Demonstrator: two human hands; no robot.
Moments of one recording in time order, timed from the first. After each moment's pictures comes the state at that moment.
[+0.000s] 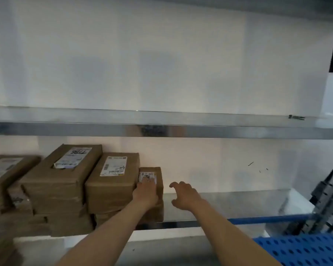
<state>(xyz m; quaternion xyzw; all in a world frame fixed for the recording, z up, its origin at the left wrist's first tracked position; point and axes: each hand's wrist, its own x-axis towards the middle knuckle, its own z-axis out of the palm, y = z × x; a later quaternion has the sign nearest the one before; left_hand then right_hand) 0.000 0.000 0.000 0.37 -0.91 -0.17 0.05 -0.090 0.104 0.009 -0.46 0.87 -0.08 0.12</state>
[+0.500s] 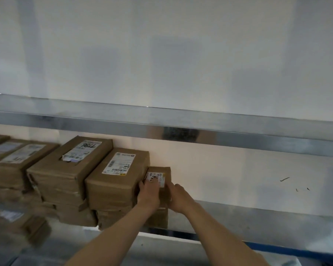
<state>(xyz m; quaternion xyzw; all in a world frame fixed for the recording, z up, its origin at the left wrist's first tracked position) -0.040 -0.022 -0.032 0.47 -0.87 -0.13 0.06 -0.131 0.039 -0.034 -0.53 0.81 -0.16 0.20</state>
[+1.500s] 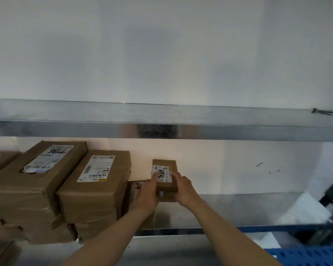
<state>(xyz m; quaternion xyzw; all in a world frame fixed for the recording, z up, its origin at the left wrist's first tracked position) -0.065 -0.018 -0.049 0.30 -0.88 -0.32 0.18 -0.179 0.063 -0.043 -0.44 0.83 -0.31 0.16</state>
